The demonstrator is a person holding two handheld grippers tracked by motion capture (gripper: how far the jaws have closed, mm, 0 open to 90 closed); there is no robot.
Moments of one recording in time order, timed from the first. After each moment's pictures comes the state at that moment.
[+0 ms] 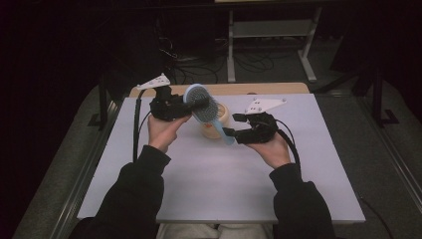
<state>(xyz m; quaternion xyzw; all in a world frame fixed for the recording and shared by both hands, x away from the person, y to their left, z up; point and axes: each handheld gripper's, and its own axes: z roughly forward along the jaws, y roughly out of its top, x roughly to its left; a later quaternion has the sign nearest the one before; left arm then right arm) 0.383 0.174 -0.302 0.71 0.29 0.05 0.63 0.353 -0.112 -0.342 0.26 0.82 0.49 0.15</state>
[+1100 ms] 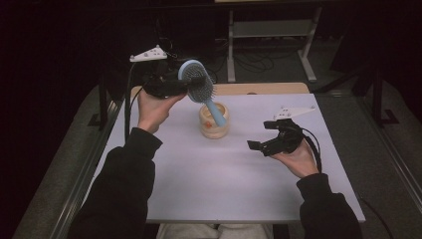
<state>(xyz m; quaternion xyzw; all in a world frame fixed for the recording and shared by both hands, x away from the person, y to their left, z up) 0.398 0.176 -0.237 0.74 0.26 0.10 0.61 0.344 -0.179 -0.366 0.32 0.81 0.48 0.10</state>
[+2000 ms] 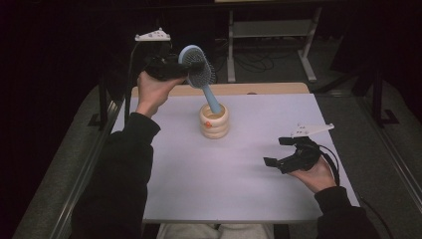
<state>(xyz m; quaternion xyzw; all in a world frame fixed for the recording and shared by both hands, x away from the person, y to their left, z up) 0.437 0.175 -0.222 0.76 0.26 0.12 0.58 0.310 -0.219 -0.392 0.34 0.81 0.46 0.08</state>
